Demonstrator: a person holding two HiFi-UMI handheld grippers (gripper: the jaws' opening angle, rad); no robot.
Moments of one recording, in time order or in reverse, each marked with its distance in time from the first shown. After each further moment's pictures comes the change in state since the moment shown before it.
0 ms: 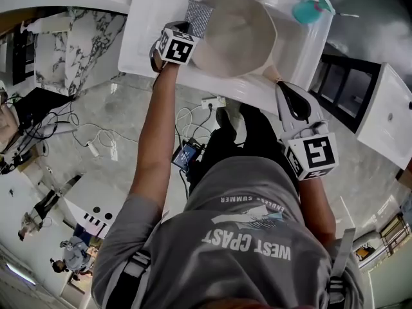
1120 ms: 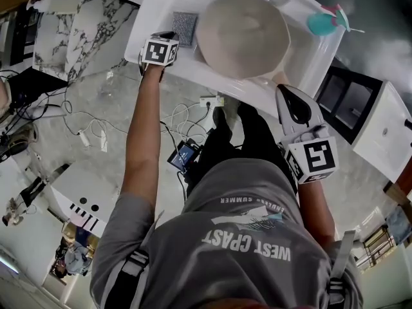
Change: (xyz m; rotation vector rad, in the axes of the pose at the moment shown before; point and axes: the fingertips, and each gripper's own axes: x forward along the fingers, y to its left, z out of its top) left arm -0.005 0.055 -0.114 -0.274 0.079 -0.063; right arm 0.021 0.033 0.015 -0.061 0.035 0.074
